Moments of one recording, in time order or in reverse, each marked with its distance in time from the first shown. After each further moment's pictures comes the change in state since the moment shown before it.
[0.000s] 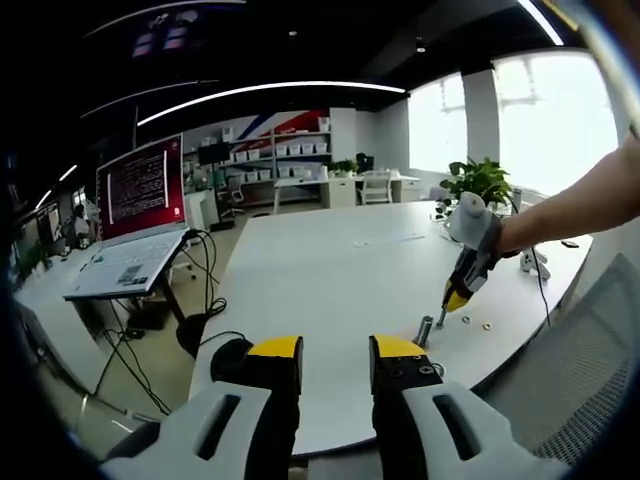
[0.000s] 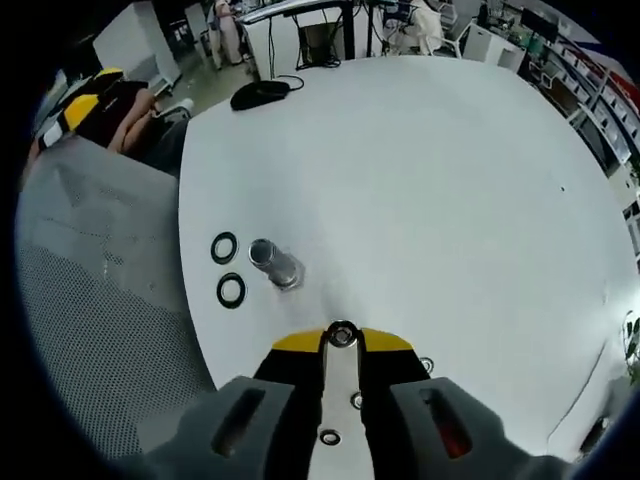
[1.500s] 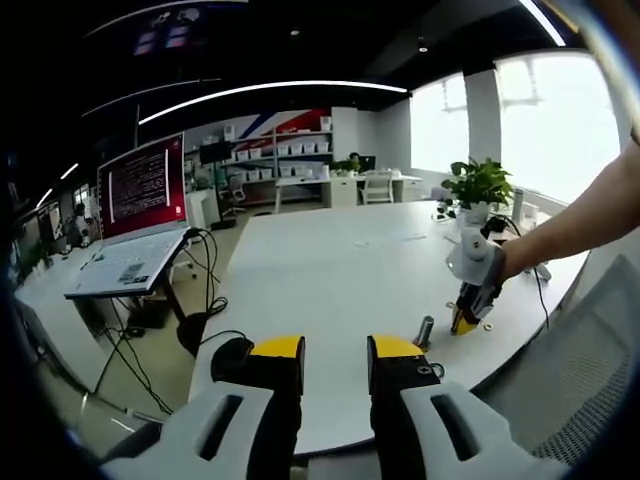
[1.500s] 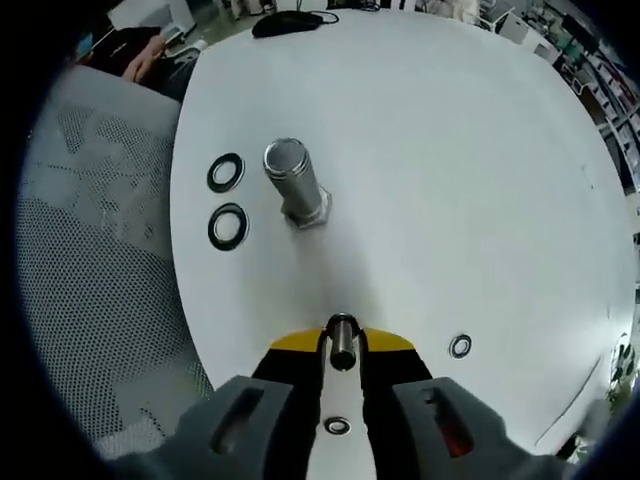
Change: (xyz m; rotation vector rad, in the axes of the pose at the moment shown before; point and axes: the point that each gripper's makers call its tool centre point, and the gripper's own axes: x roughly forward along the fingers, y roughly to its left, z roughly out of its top) left arm 0.000 0.000 -0.001 -0.003 0.002 0.001; right arm 0.030 0.020 -0.052 -0.126 0.210 0.008
